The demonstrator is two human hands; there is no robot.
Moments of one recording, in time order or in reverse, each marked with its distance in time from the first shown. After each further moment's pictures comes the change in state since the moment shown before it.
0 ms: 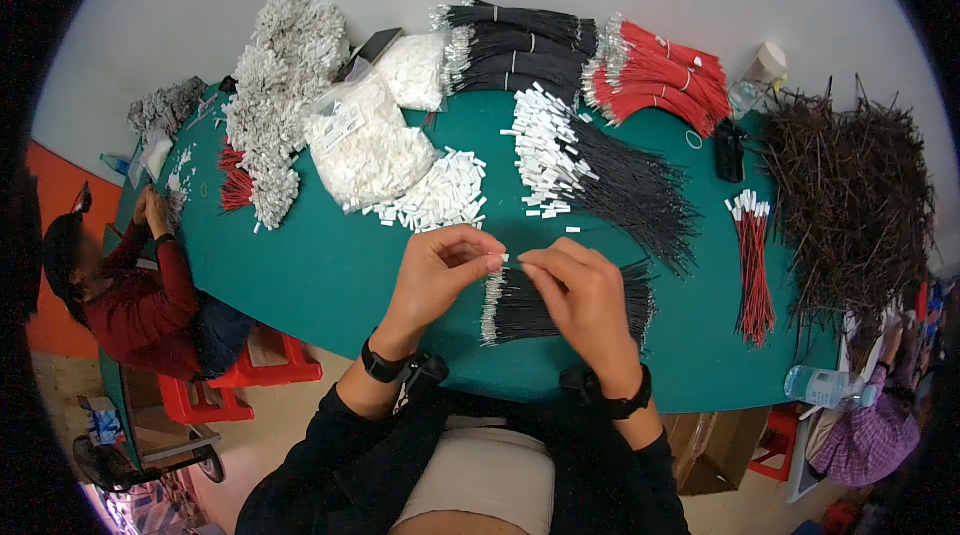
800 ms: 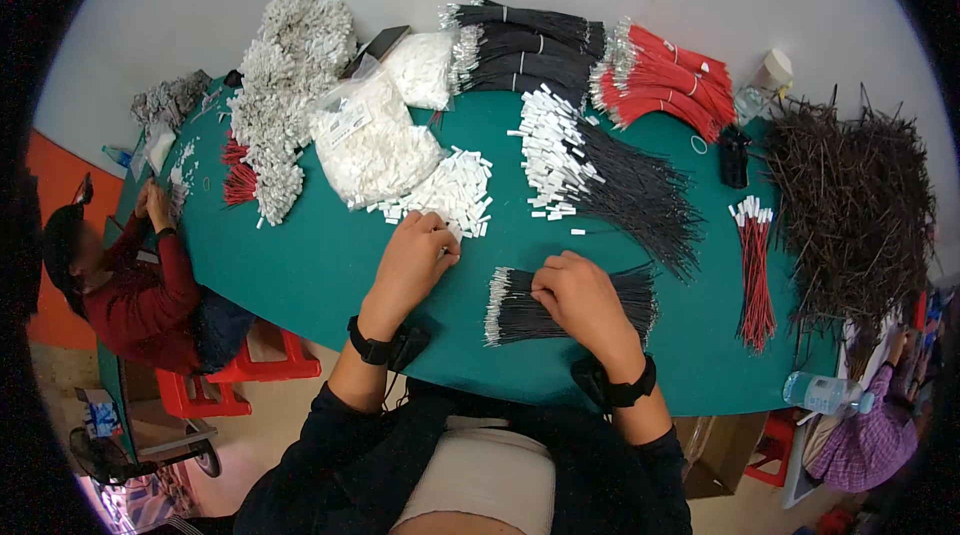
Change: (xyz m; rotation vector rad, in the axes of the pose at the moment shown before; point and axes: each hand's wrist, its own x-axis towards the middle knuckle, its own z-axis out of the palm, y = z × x) left_hand 0.006 -0.027 -0.056 1.170 0.033 0.314; right_hand -0.003 0.050 0.012 -0.236 -0.389 -0.103
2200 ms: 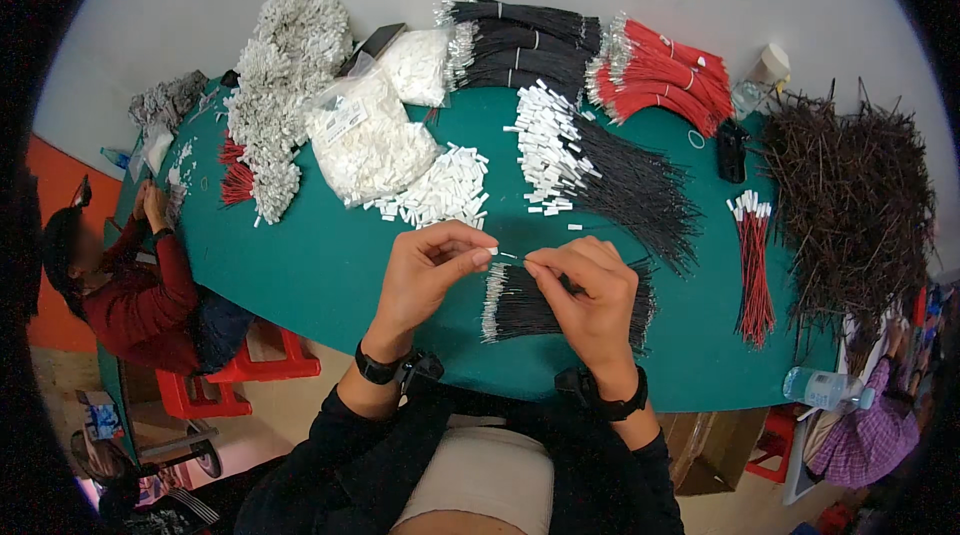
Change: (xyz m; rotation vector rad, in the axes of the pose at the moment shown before) left_hand 0.001 0.064 -0.018 -1.221 0.018 -0.303; right_hand 0.001 -0.051 -0.023 0.213 0.610 0.016
